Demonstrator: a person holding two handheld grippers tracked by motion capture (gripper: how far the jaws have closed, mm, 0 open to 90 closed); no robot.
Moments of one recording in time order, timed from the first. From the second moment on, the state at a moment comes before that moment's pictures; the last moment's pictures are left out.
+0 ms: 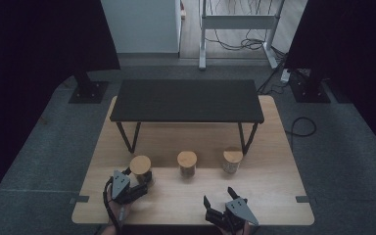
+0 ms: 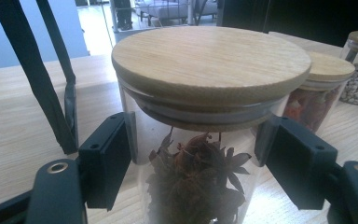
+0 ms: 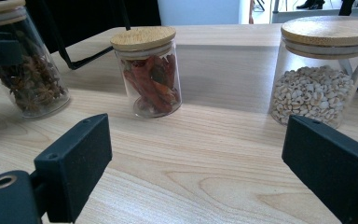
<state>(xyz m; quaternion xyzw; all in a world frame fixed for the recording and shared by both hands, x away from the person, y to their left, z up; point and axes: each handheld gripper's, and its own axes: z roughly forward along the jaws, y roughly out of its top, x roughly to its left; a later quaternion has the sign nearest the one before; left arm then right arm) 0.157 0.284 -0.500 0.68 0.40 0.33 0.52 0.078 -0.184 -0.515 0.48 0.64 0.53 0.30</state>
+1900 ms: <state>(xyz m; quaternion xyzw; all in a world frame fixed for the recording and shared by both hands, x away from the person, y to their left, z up) 0.139 0.296 -0.475 0.64 0.37 0.33 0.58 0.076 -0.183 -0.515 0.48 0.63 0.52 0.31</state>
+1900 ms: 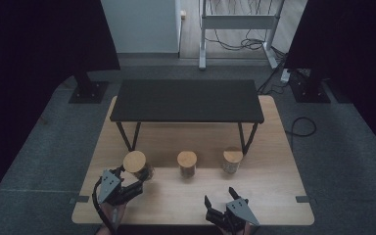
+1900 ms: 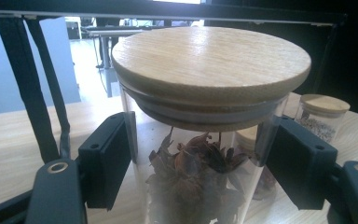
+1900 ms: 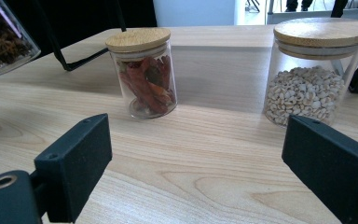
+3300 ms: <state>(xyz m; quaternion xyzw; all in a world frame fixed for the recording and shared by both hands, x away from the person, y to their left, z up) 0.150 0.298 -0.452 0.62 0.35 0.34 0.61 0.076 -0.183 -0.515 0.48 0.63 0.52 0.31</state>
